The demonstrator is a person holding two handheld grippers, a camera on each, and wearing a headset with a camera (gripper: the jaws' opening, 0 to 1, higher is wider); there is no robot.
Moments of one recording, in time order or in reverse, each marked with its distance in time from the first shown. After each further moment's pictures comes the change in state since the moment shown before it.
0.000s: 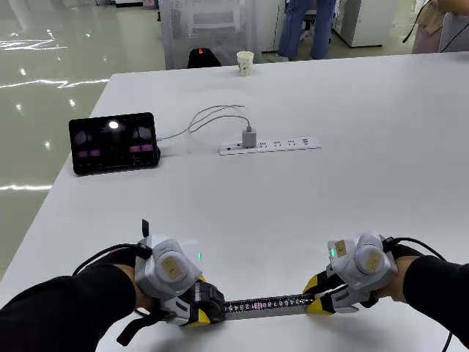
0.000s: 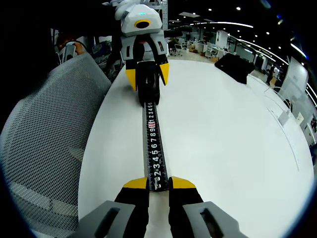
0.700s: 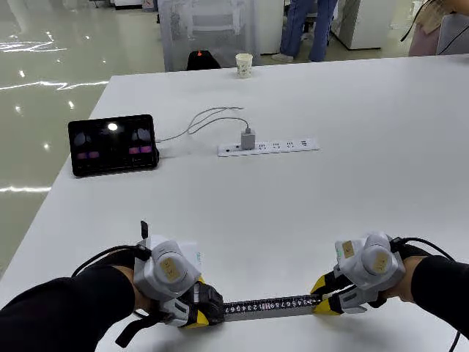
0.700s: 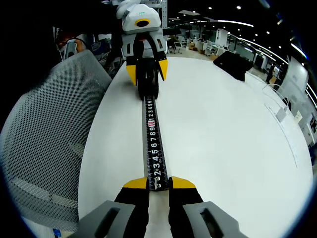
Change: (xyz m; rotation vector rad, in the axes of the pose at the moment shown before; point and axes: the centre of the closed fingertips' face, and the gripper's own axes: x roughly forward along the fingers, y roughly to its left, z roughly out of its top) left arm 0.001 -0.002 0.000 0.001 0.002 0.004; right arm -0.009 0.000 -0.015 -0.005 0.023 -0.010
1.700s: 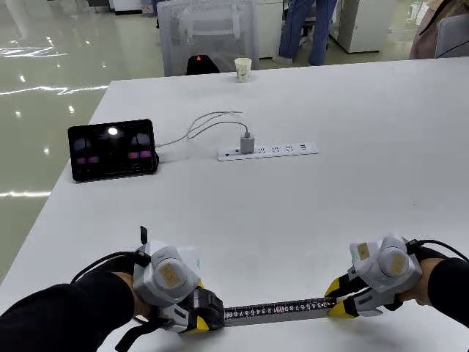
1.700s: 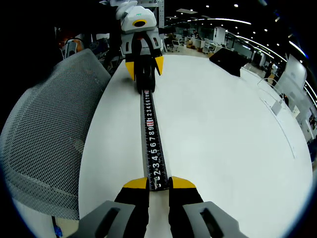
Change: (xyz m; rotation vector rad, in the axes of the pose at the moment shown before) left arm -0.002 0.001 0.000 0.001 0.001 0.002; right arm -0.019 0.001 -0.019 0.019 0.014 -0.010
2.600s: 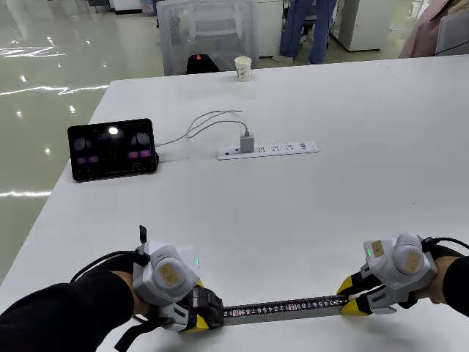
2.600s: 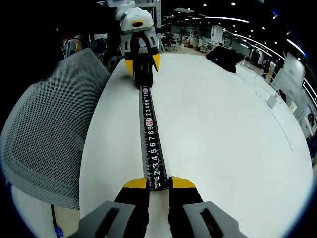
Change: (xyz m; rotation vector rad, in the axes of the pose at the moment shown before) left arm 0.000 0.000 0.000 -0.001 0.002 0.002; right arm -0.010 -0.005 -0.017 0.018 0.010 -0.009
